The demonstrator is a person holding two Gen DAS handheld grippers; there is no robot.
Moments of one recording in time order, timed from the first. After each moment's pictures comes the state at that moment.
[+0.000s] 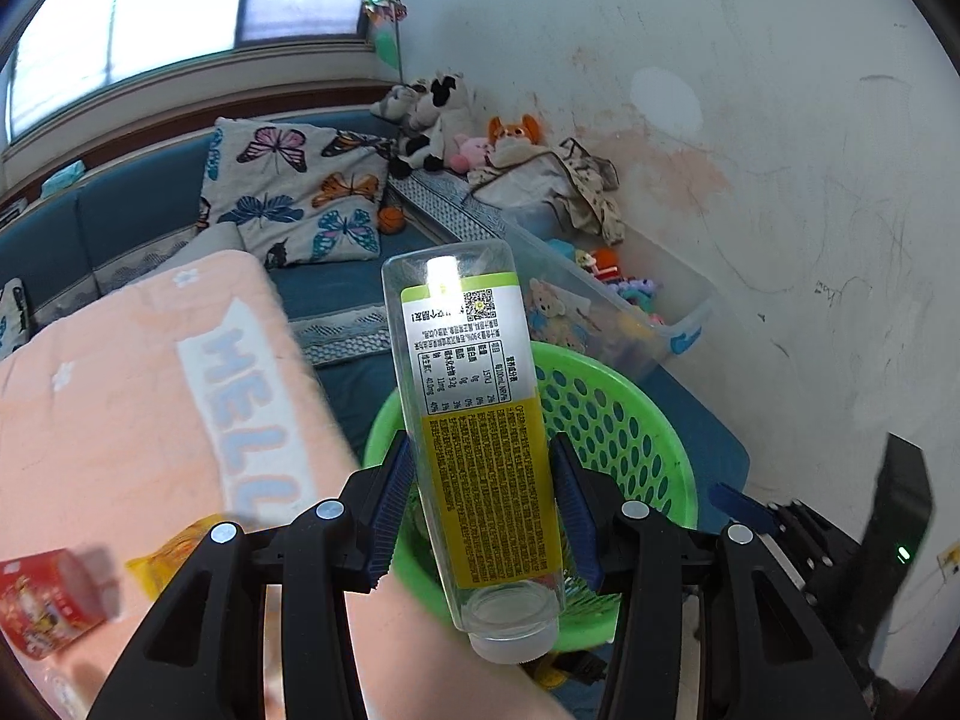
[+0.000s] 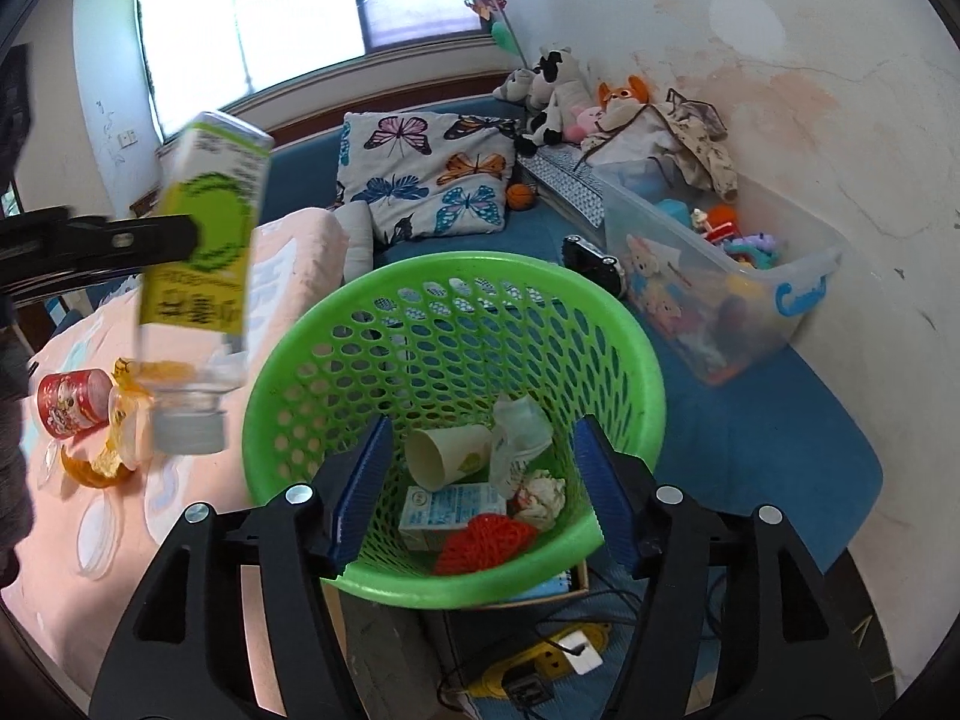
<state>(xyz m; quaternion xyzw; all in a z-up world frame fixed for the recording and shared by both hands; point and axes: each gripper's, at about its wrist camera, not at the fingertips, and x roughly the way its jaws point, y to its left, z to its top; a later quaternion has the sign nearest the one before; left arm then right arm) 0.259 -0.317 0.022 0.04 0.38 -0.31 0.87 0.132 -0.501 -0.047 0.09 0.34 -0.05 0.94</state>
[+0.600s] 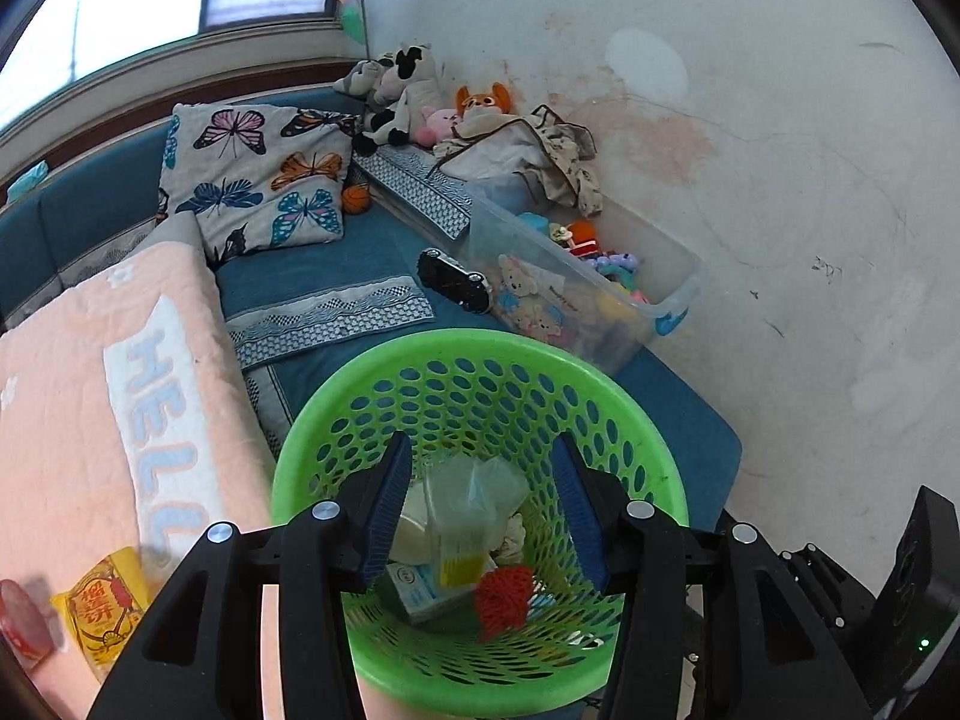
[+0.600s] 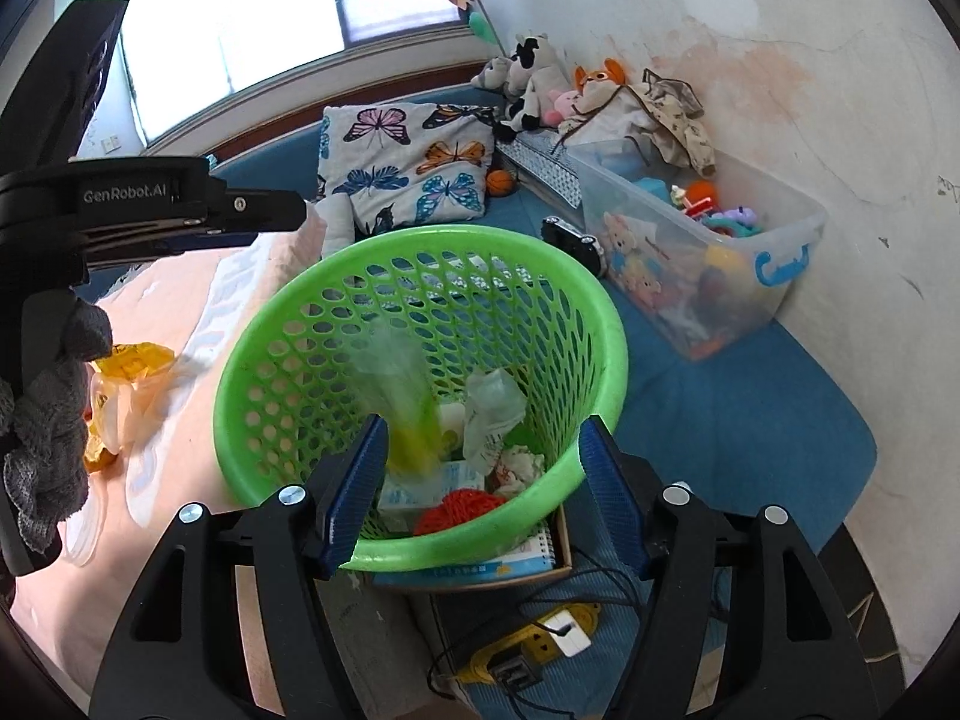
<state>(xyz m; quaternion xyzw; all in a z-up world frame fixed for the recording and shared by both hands) 0.275 -0.374 -0.003 0.05 0.40 -0.33 0.86 0.118 -0.510 -0.062 0.10 0.35 -0.07 0.93</state>
